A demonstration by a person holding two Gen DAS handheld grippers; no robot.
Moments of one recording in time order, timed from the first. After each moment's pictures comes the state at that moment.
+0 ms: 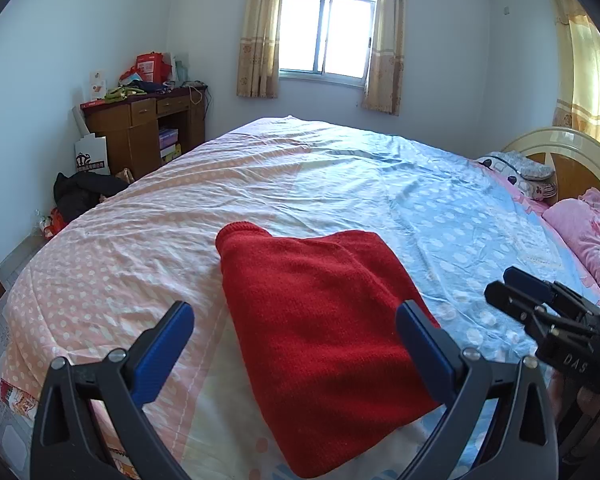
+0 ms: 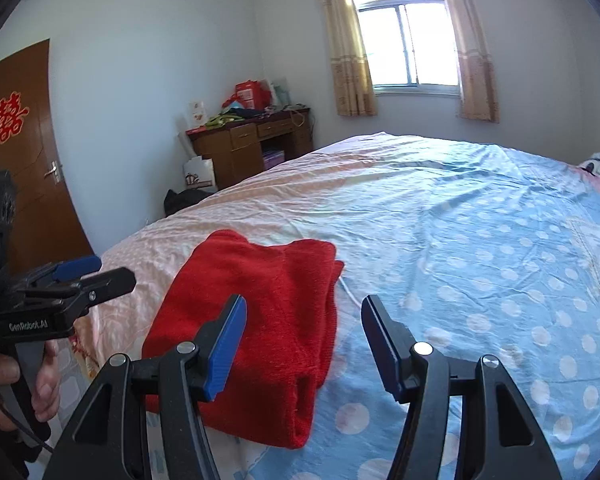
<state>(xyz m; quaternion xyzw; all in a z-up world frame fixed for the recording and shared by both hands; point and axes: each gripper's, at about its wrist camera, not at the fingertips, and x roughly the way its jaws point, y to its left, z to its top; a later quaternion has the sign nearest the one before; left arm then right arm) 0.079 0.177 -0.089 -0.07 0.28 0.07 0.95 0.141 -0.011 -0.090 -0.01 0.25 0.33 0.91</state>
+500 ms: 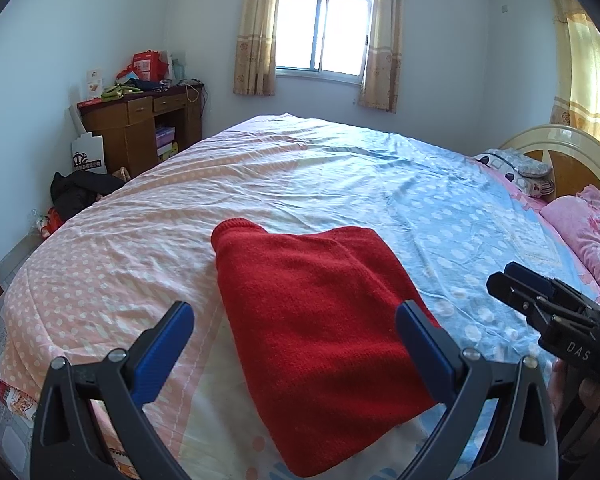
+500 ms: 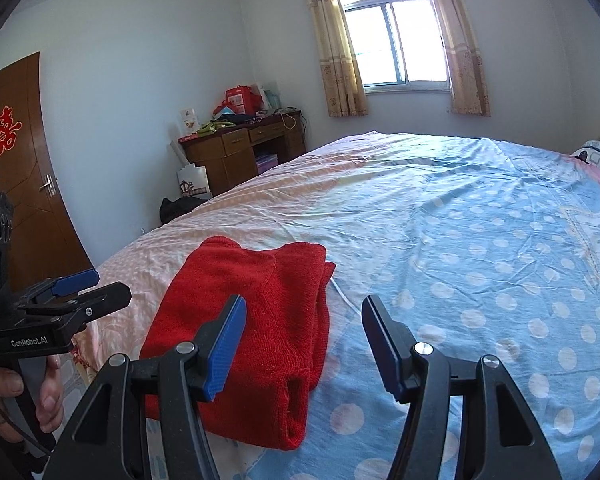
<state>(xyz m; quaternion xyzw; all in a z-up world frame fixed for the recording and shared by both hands) 0.079 0.173 -0.091 -0.07 0.29 0.07 0.95 0.144 -0.019 -0.090 0.00 0.26 0.32 0.91</state>
